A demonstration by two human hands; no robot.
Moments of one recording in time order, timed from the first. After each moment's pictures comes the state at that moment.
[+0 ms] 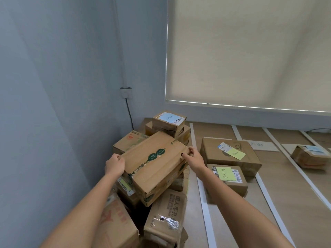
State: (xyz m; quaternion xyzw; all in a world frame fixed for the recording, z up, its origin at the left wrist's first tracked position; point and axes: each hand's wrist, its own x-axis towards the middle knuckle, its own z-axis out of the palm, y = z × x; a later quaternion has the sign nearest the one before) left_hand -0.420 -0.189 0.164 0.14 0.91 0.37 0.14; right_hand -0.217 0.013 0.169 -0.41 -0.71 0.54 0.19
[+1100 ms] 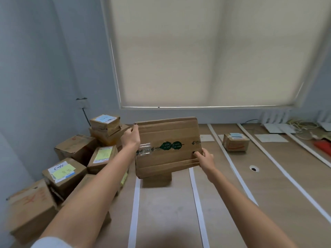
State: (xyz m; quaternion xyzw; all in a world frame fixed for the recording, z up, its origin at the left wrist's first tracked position) left_hand -0.051 -0.007 0.283 0.18 0.80 0.55 0.12; right_hand 0.169 0.116 0.204 -0.47 -0.65 0.51 0.30
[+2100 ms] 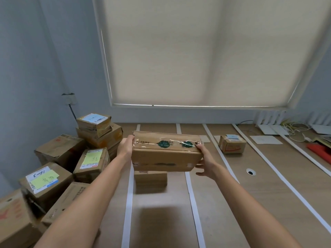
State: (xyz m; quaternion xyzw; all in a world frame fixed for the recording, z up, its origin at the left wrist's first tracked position) left_hand -0.095 0.025 0.232 0.18 0.73 0.60 0.27; right_hand 0.153 0.160 0.216 -0.50 -0.51 0.67 0.19
